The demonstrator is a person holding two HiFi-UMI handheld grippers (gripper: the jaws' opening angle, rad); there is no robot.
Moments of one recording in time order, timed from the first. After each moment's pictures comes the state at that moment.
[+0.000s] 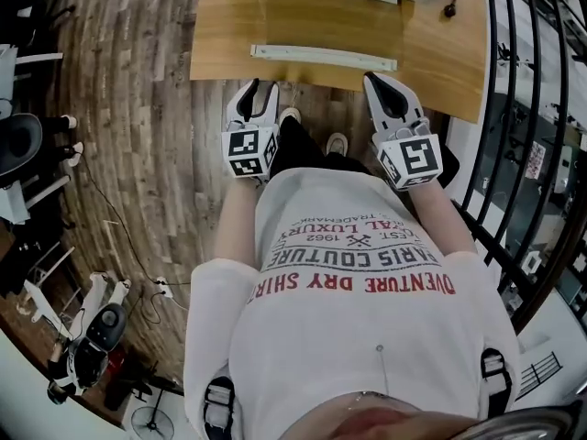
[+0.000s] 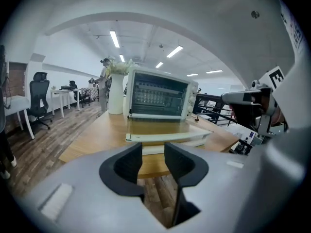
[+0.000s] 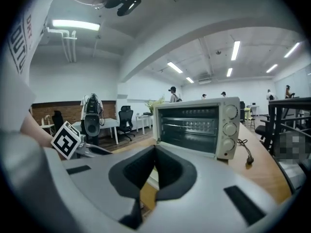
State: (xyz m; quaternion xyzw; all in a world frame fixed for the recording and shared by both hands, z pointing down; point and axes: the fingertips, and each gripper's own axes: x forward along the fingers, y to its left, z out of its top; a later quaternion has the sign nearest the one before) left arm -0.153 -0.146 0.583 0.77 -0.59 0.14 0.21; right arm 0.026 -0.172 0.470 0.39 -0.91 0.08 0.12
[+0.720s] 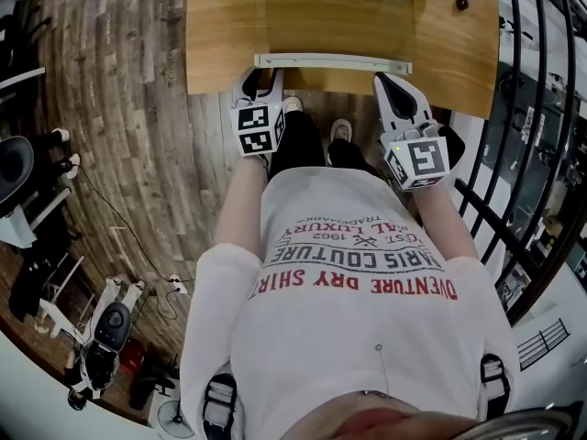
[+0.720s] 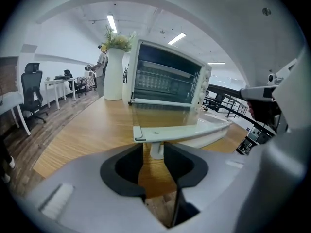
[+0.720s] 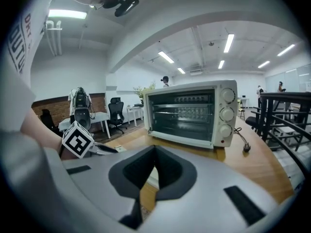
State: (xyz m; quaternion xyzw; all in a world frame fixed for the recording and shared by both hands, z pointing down) left arm -0.169 -0.207 0.645 0.77 -0.55 0.19 0.26; right arm 0.016 -0.196 0.511 0.43 -0.88 0.12 0.16
